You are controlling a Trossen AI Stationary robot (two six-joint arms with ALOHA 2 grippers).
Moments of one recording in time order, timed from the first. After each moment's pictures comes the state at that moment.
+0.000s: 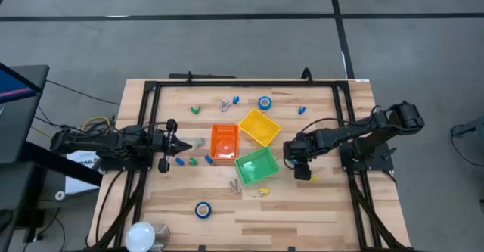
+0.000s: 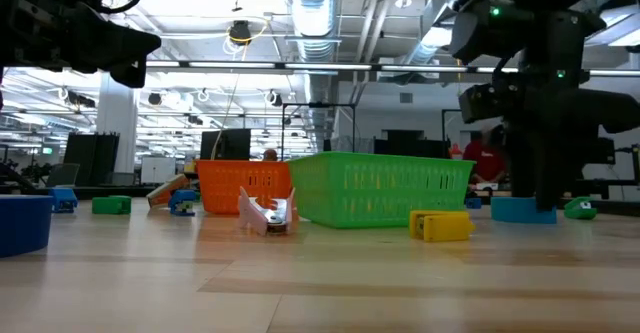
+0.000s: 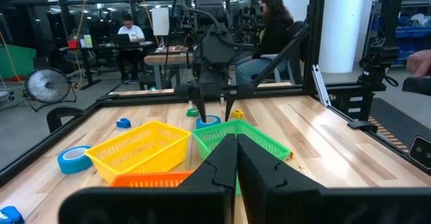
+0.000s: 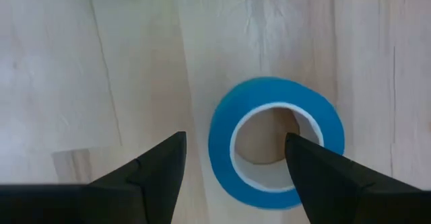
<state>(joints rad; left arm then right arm) -0.03 0.13 0.01 0.15 0.00 0.05 0.12 1.46 0.69 -0.61 0.03 0.24</state>
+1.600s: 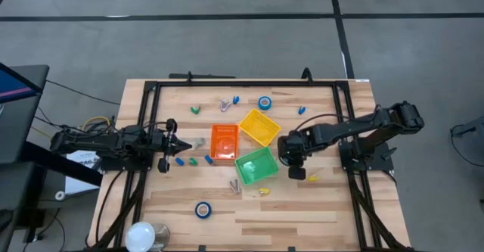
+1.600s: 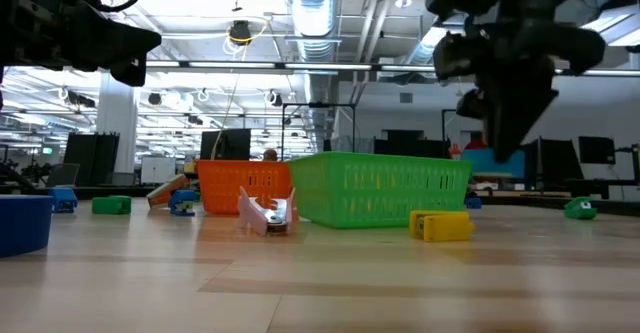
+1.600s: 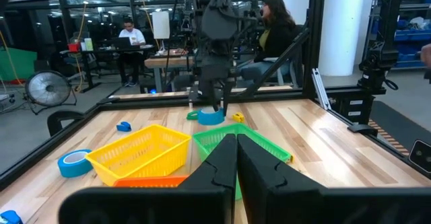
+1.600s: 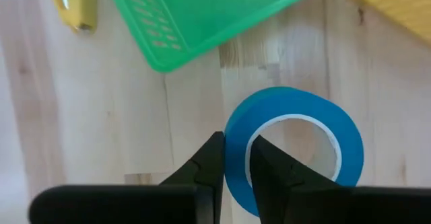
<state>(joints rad) -0.03 0.13 0.01 0.17 0.00 0.05 0.12 1.46 0.90 -0.73 -0.03 0.20</state>
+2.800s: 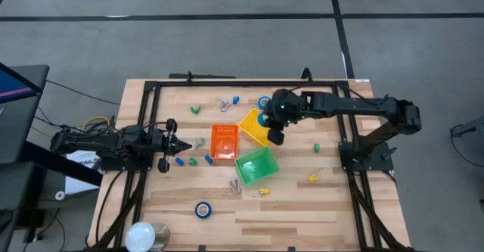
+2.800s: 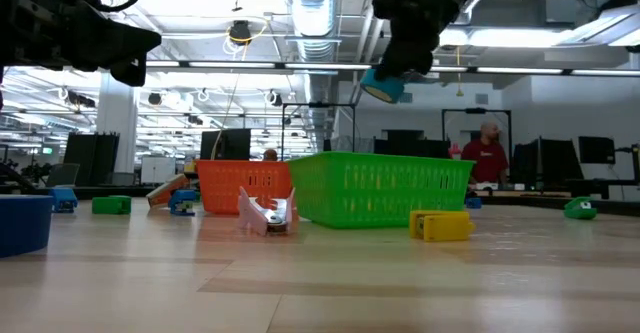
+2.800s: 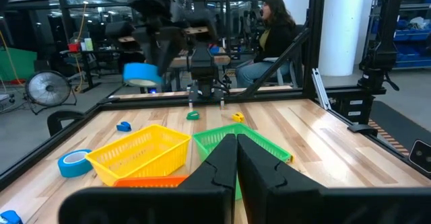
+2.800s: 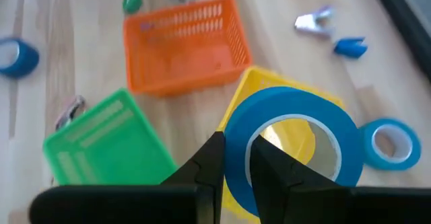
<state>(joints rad) -0.03 0.13 0.01 0.17 0.00 0.05 -0.19 1.46 1.19 -0.58 -0.03 0.07</state>
